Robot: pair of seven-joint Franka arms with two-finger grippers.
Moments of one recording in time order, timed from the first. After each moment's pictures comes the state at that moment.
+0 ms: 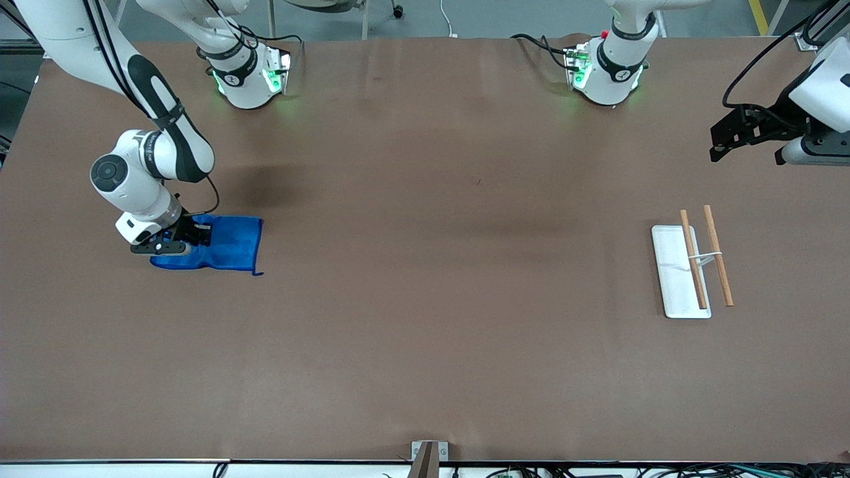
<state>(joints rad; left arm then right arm) 0.03 -0.02 -0.14 -1.51 0.01 1.49 -0.04 -0.05 0.32 -0.09 -2.45 -0.03 2.81 -0.13</state>
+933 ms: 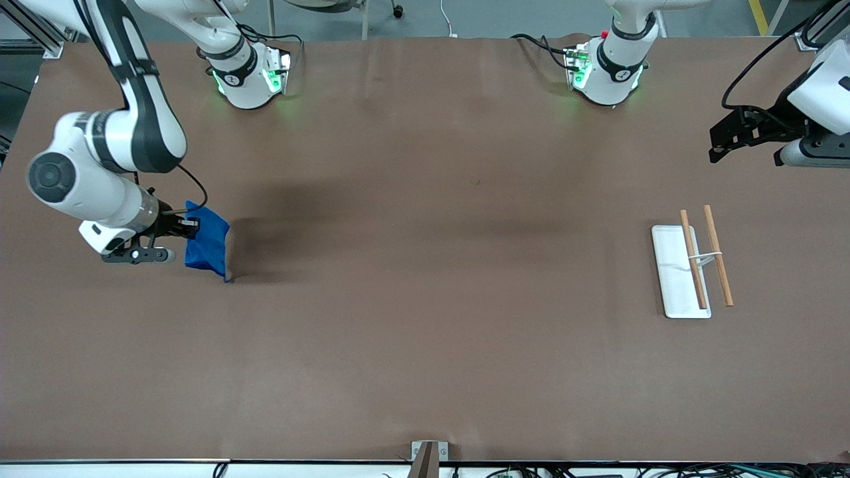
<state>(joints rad) 0.03 -0.02 -0.14 -1.51 0.01 1.48 -0.04 0.01 0.13 0.03 -2.03 0.04 2.04 0.02</state>
